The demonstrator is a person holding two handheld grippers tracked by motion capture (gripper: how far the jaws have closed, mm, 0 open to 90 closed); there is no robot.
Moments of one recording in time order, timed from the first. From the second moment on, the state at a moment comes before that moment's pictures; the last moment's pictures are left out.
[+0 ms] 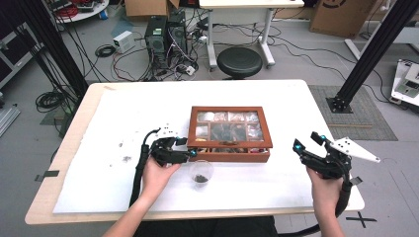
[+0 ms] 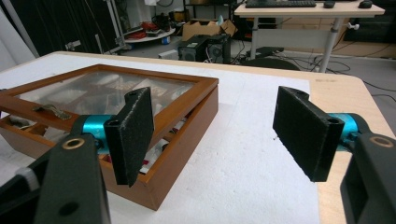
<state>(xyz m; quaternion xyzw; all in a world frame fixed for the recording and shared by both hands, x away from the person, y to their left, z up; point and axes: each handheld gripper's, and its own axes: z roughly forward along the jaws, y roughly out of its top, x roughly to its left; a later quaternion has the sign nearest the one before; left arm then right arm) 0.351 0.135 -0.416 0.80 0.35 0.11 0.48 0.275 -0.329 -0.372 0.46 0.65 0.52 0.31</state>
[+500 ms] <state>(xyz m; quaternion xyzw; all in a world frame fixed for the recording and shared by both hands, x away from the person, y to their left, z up) 0.350 0.134 -0.420 0.81 0.35 0.11 0.46 0.275 -0.329 -0.372 0.47 0.65 0.52 0.30</state>
